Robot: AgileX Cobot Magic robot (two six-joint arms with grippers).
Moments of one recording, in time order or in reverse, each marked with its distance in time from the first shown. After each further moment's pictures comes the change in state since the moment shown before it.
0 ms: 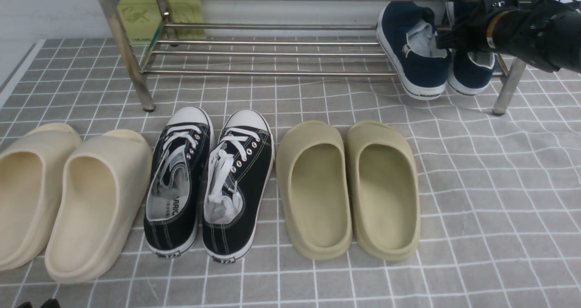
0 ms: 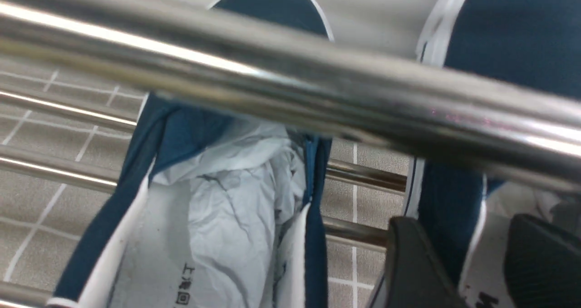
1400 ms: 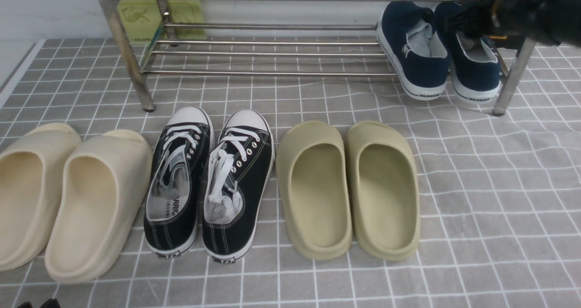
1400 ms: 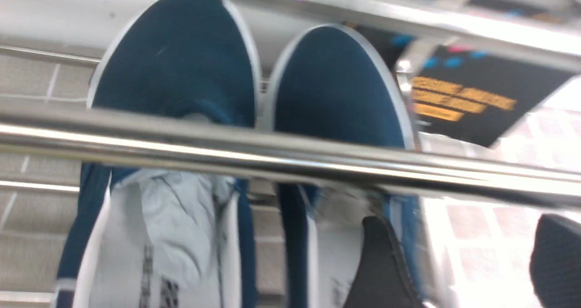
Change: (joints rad) right arm 0.096 -0.155 -0.030 0.099 0.383 -0.067; left arm 0.000 0.000 0.000 0.000 0.000 0.000
